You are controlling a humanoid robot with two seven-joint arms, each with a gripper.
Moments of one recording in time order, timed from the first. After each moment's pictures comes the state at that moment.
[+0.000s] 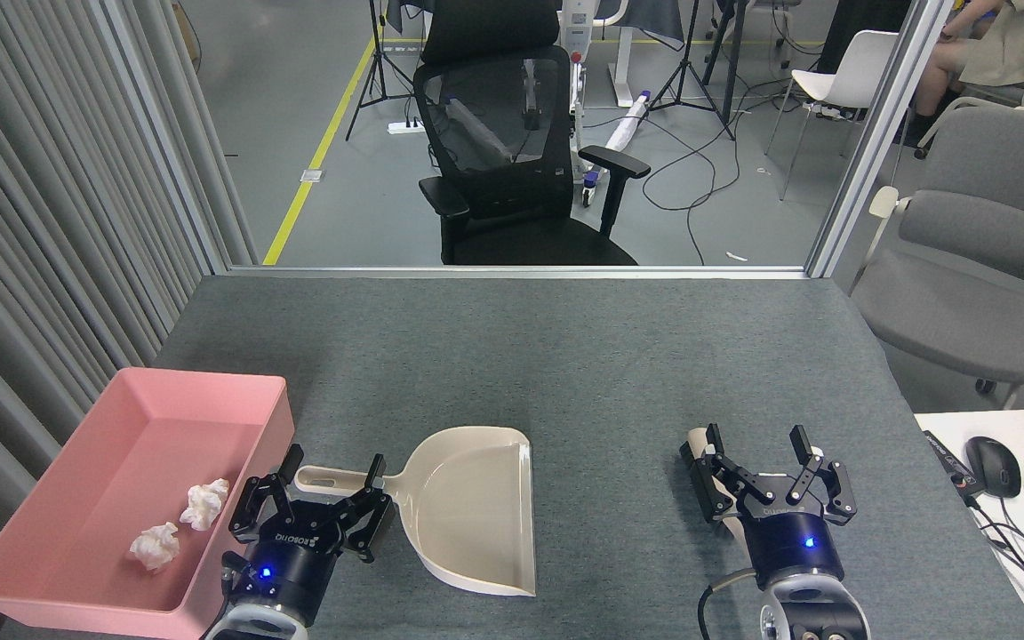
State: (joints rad) left arm -0.01 -0.02 -0.03 -1.61 -1.46 -0.16 0.02; right arm -0.09 0.01 -0.05 -1.52 1.47 -0.03 -0.02
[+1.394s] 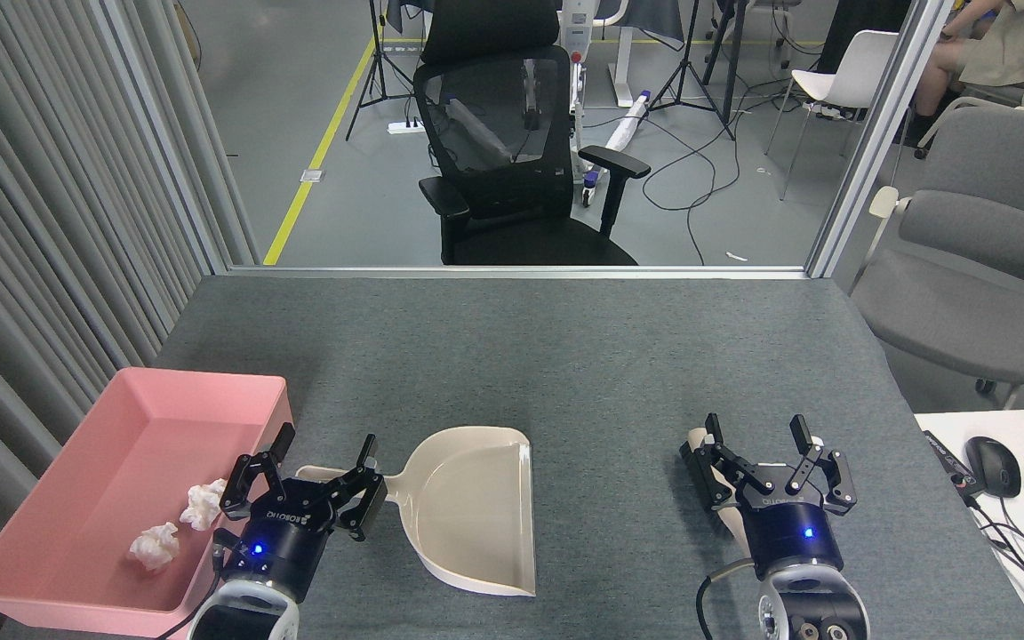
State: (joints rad) left arm -0.06 0.01 -0.03 -1.60 -1.47 -0.15 0.00; right arm -0.10 0.01 -0.04 -1.53 1.48 -0.02 -0.02
